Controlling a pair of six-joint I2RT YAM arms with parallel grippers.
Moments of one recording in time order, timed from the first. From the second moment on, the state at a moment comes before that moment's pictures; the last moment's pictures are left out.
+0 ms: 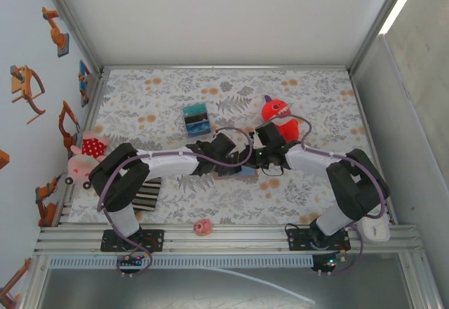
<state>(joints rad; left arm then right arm) -0.97 1.76 0.99 -0.31 -0.45 -0.29 0.59 1.57 0.76 -0.14 -0.45 0.71</state>
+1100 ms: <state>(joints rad) -0.96 1.69 0.92 -0.31 -0.45 -0.35 0.63 1.57 0.70 -0.10 -0.45 0.78</state>
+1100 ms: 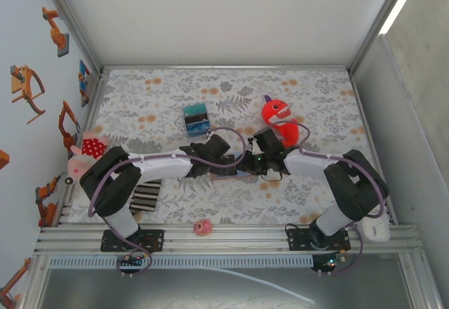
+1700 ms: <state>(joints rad) -0.95 1.70 0.91 -0.31 -0.43 -0.35 0.64 1.65 0.71 -0.01 -0.49 0.81</state>
